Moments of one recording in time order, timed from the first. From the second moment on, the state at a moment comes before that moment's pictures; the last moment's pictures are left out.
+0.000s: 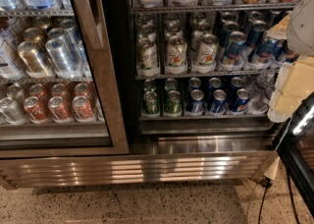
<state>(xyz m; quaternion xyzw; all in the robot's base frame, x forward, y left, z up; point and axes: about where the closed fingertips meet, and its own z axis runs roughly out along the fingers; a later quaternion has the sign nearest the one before) 0.438 -0.217 0.976 -0.60 0.78 -0.03 0.16</state>
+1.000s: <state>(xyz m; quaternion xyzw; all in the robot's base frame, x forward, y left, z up) 0.438 -0.217 0.976 -0.60 0.78 -0.03 0.16</state>
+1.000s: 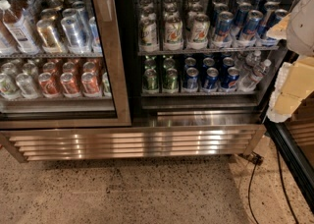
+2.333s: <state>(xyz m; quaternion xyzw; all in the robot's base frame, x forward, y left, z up) 0.438 -0.217 0.976 -0.60 0.78 -0.03 0.16</state>
